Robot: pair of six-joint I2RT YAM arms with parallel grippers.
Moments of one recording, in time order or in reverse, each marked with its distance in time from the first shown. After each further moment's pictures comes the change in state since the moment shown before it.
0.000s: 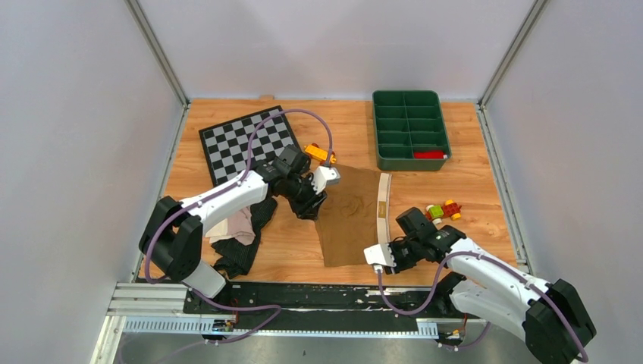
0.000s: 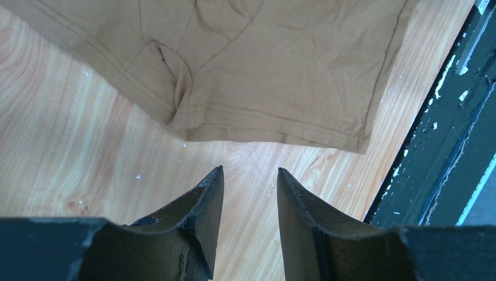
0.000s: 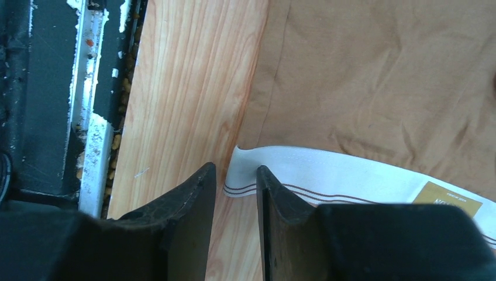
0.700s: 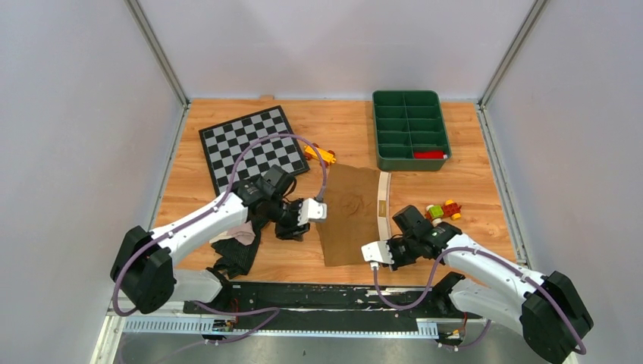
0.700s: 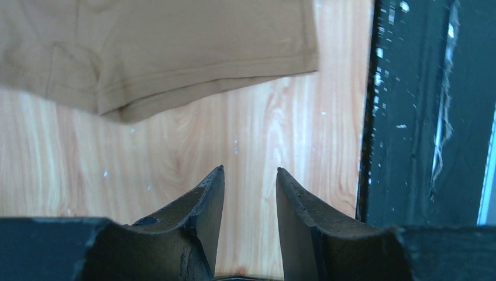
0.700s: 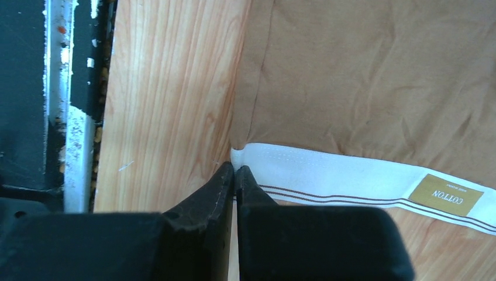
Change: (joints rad) left arm -0.013 -0.233 -0.188 -0.087 0.081 0.359; right arm 0.022 0.058 0.029 0.027 0.076 0.015
